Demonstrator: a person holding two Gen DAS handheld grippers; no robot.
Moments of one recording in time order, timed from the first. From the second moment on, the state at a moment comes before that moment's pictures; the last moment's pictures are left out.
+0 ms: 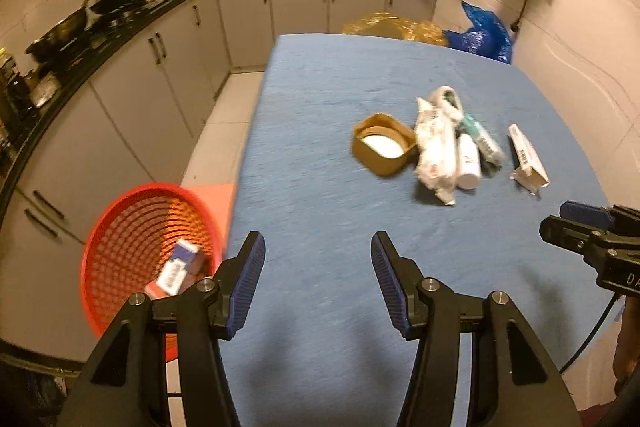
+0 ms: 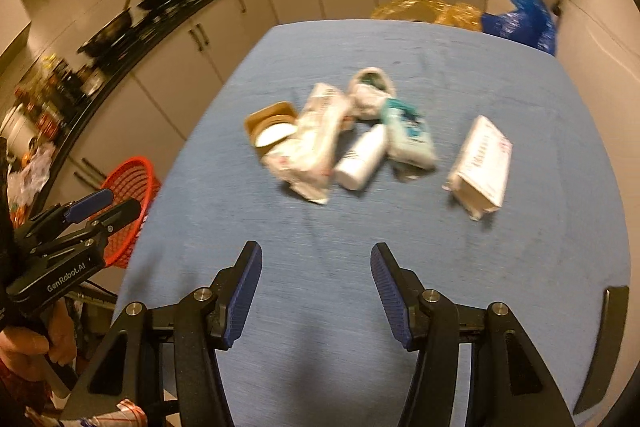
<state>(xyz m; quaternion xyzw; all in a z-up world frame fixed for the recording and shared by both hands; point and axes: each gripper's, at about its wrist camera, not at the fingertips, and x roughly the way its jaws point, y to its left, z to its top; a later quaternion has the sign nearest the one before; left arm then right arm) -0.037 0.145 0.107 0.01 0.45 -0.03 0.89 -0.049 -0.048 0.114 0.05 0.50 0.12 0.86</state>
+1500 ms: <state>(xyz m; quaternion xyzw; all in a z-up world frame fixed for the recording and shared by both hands) 0.035 0.120 0.024 -0.06 0.55 0.01 0.84 0.083 -0.176 0.054 0.18 0.56 0.03 0.81</state>
